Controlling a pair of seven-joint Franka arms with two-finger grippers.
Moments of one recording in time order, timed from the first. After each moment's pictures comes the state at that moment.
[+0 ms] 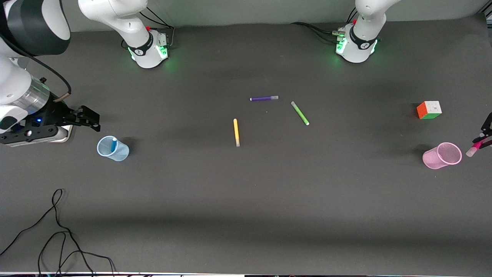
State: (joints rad) left arm 0.61 0.21 -0.13 -1.79 -0.41 1.96 1.65; right arm 0.19 0.04 -0.10 -1.67 -0.02 1.73 -0.04
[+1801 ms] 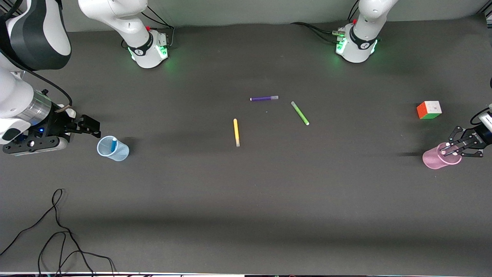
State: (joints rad) left arm 0.81 0.57 -0.14 -1.81 -0.84 1.94 2.38; right arm 0.14 0.08 -0.07 -1.66 0.01 1.76 -0.04
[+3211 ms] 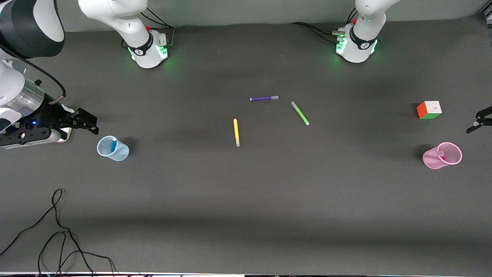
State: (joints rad) left arm 0.52 0.09 -0.17 -1.76 -0.39 1.93 1.29; right arm 0.14 0.04 -0.07 -1.66 0.02 1.77 -0.04
